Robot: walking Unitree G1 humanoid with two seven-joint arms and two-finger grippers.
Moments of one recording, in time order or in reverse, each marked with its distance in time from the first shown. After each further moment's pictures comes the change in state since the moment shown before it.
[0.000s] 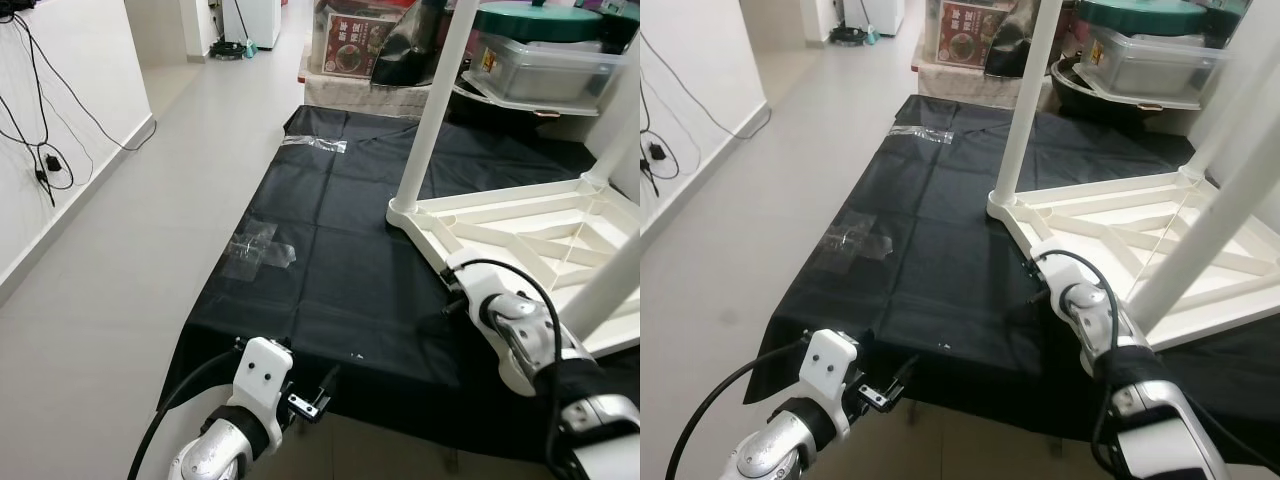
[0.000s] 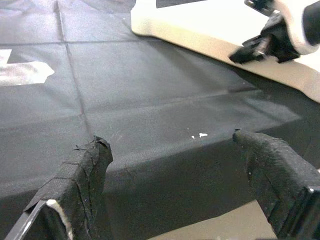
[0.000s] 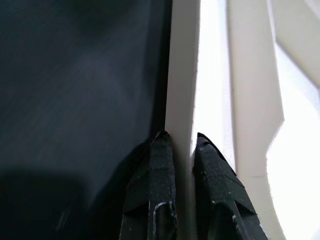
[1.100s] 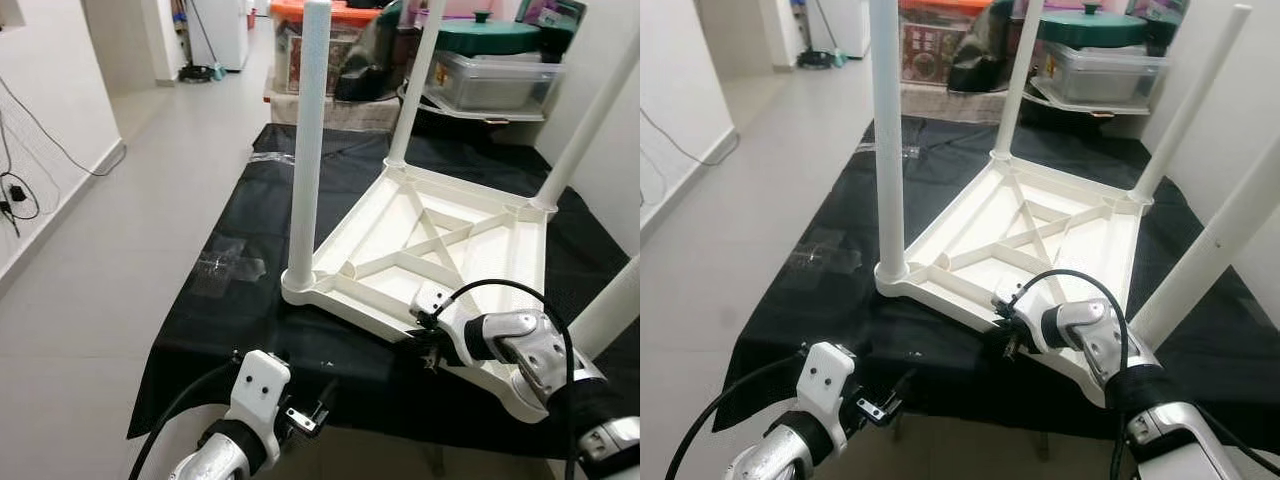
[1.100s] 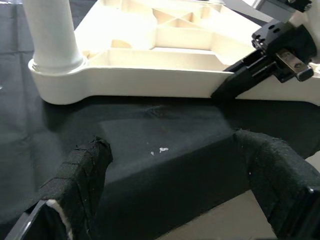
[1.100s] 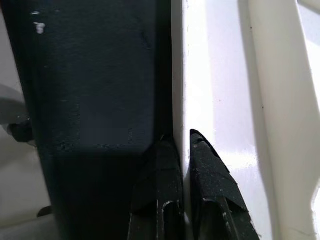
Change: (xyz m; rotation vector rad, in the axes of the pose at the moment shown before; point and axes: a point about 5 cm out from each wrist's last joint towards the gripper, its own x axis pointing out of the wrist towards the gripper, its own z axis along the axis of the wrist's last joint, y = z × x) left arm -0.002 -0.002 -0.002 0.002 -0.004 -0.014; right arm -0.012 0.032 0.019 -0.229 -0.186 0.612
